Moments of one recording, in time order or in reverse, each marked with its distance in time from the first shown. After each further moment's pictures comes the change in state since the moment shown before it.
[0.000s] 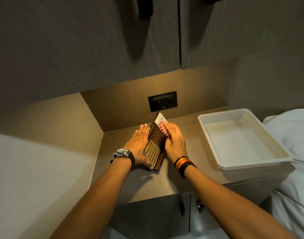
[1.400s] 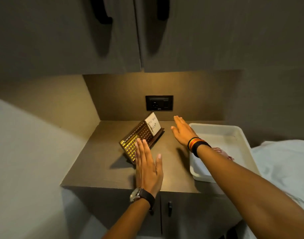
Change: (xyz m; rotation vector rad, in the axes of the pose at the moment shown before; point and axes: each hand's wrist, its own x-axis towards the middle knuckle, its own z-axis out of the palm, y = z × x) left_hand -0.033 0.187 0.092 -0.484 0.723 -0.445; right_hand 0.098 0.051 -0.110 -0.444 -0.528 -0.062
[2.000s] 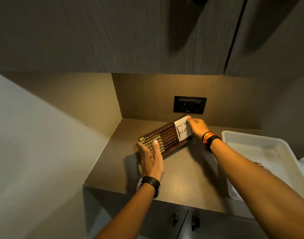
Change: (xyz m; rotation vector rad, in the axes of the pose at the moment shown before) left_hand 0.073 -0.058 -0.044 -0.395 0.000 -0.567; right_hand 0.076 -0.060 0.037 0.506 0.015 0.289
